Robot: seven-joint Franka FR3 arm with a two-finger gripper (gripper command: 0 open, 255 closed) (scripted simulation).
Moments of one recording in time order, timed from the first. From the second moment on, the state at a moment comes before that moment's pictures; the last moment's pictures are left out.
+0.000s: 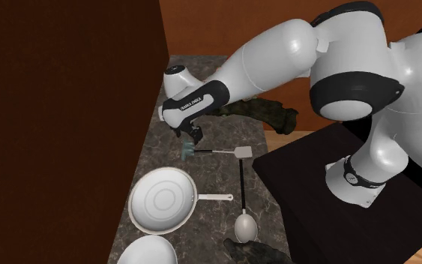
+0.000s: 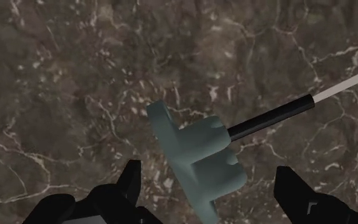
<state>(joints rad) -0.34 0.79 -0.50 -1.70 0.55 2.29 -1.74</state>
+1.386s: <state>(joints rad) -0.38 0.87 -0.47 -1.65 0.58 2.32 -1.76</state>
